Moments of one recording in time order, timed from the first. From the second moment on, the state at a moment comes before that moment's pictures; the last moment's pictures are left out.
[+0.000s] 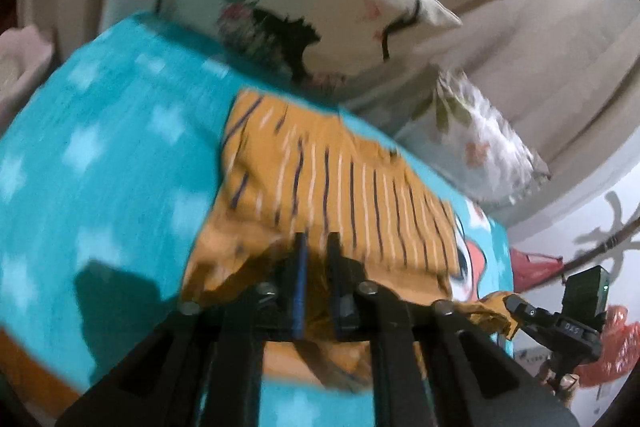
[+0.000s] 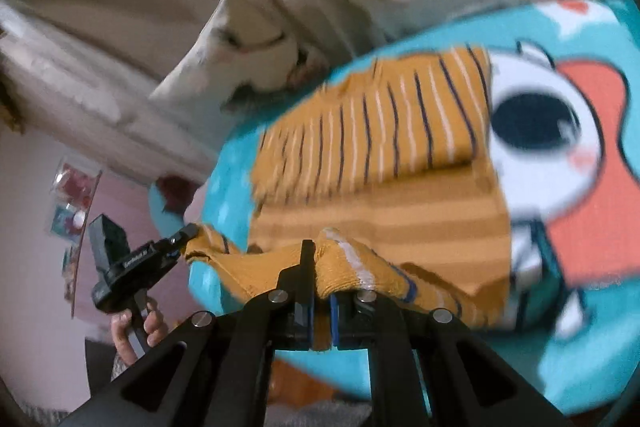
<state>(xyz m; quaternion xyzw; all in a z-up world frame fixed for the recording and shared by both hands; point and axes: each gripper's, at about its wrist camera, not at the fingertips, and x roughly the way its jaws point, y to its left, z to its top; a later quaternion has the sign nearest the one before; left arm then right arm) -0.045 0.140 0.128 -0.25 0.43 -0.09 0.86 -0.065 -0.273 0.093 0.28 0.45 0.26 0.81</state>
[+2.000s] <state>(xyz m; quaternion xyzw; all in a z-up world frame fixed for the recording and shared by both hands) 0.153 0.141 0.080 -0.17 0.49 -0.13 0.85 0.160 -0.309 0.019 0.45 0.45 0.12 0.76</state>
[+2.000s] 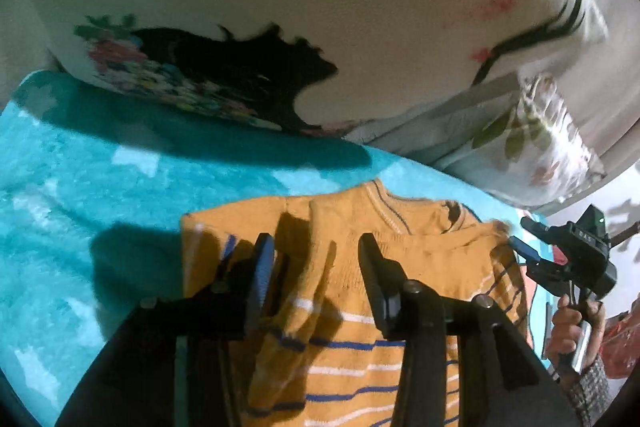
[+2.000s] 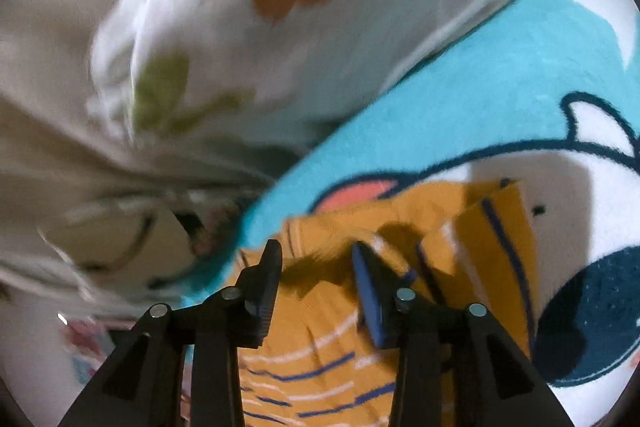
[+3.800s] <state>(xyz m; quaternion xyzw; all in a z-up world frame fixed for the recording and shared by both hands) -0.057 0.179 0.077 -0.18 0.50 0.00 0.85 -0.025 -0.341 0.038 0.28 0.48 0.12 0.82</state>
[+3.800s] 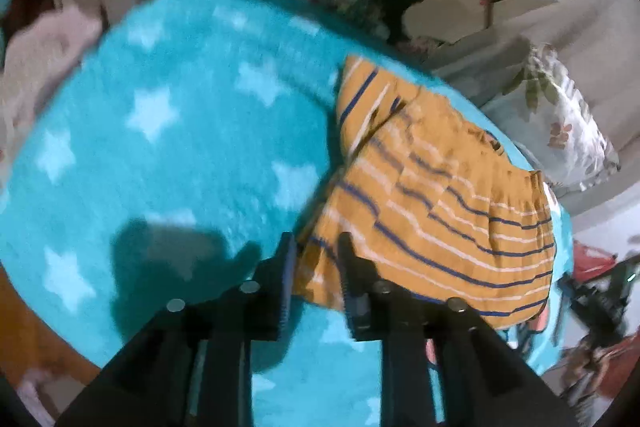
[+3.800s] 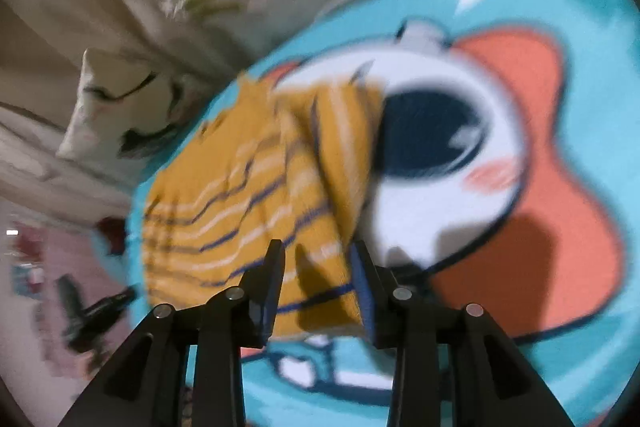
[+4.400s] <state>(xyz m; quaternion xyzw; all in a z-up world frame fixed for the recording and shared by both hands) 0.081 0.130 0.037 -0.10 0.53 -0.03 0.84 0.112 -0.241 0.041 0.15 0.51 0.10 0.84</state>
